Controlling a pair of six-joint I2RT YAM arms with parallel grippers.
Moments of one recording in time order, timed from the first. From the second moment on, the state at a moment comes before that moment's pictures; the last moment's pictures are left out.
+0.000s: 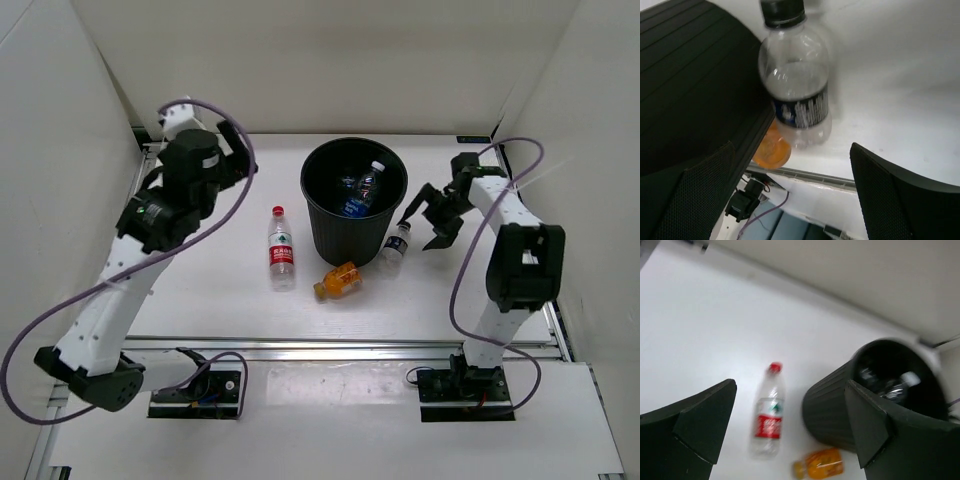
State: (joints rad) left arm -0.55 1.24 1.71 -0.78 -0.56 -0.58; right arm 0.02 1.78 1.42 -0.98 -0.42 0.65
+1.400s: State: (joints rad) left arm -0.36 1.45 1.10 -0.60 -0.04 -0.68; right arm 0.35 1.85 2.34 -1.16 -0.36 0.60
